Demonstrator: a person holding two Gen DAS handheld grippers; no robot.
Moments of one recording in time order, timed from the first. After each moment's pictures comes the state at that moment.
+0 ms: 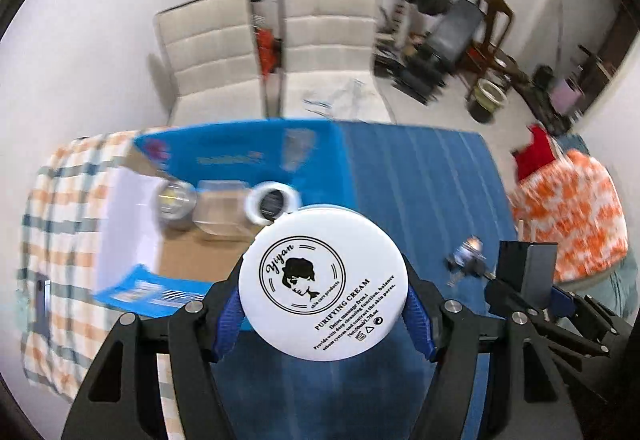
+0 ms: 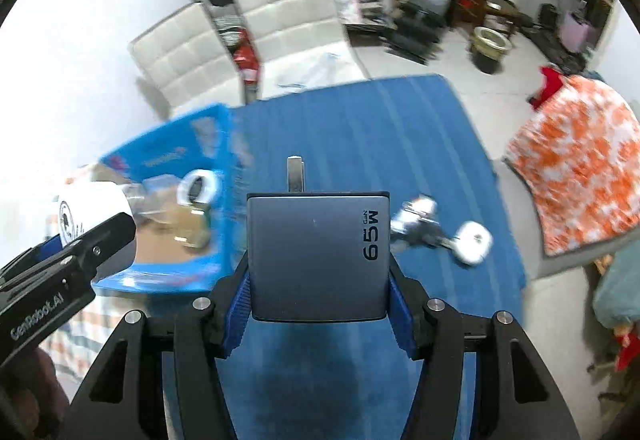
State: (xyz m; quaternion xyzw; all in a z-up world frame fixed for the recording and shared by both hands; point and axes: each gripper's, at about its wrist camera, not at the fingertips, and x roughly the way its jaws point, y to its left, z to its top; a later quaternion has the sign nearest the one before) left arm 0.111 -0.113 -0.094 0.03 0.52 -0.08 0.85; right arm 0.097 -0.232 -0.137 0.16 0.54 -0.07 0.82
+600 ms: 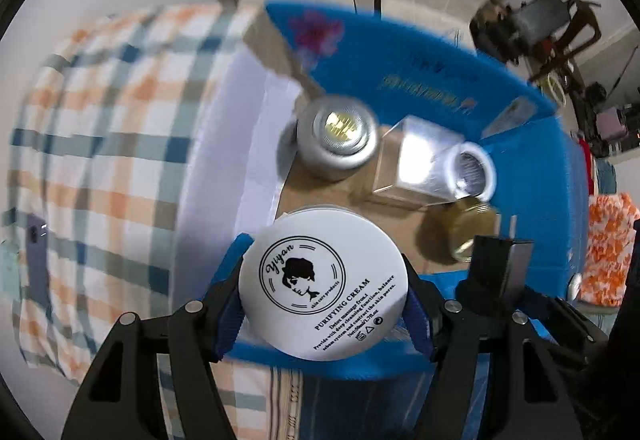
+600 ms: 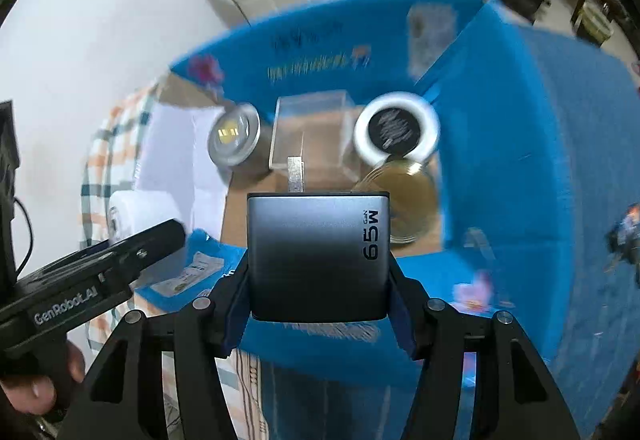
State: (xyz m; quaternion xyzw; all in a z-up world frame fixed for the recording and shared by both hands) left arm 0.196 0.075 -0.221 -0.05 0.67 -0.03 0.74; right arm 0.221 -0.029 -0.276 0.17 0.65 0.05 0.74
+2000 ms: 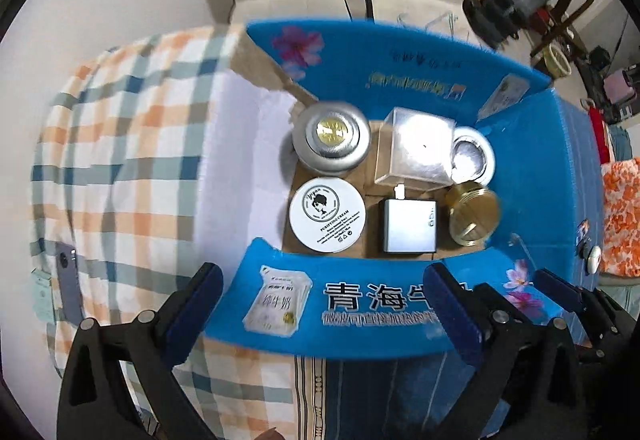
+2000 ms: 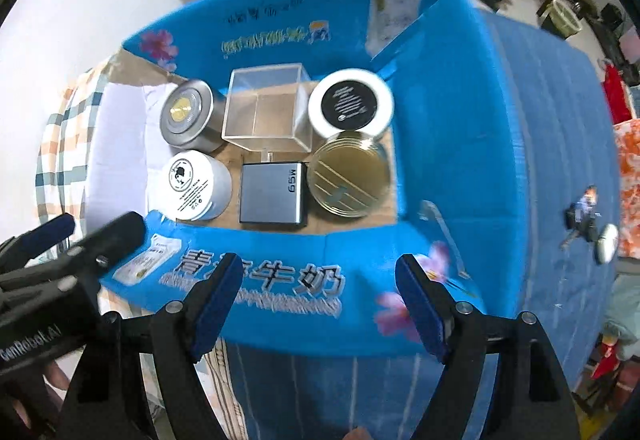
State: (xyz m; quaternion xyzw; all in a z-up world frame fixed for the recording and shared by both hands) left arm 0.172 0.056 -0.170 0.02 0.65 -0.03 0.76; right arm 0.203 -0.041 -0.289 0.11 0.67 -0.03 0.73
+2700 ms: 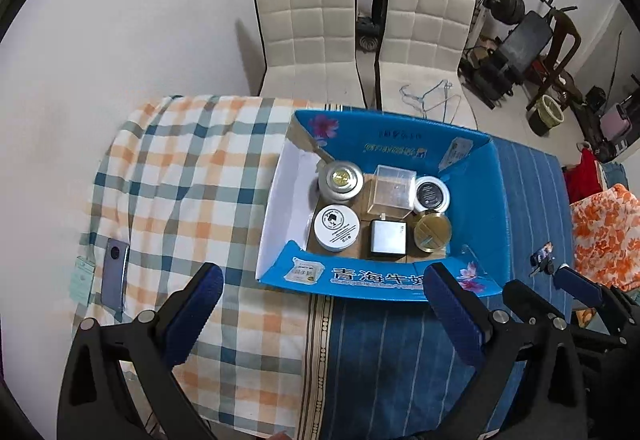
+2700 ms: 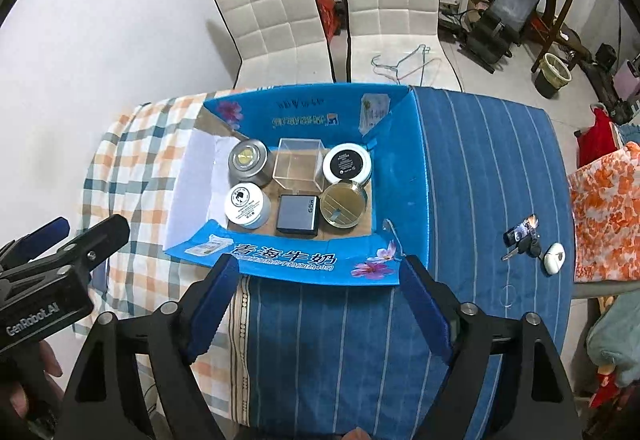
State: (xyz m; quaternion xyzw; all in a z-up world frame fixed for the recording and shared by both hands) left arm 0.113 0.062 -0.053 0.01 0.56 0.00 0.83; right arm 0.138 -0.052 -0.106 0.09 0.59 0.00 0.80
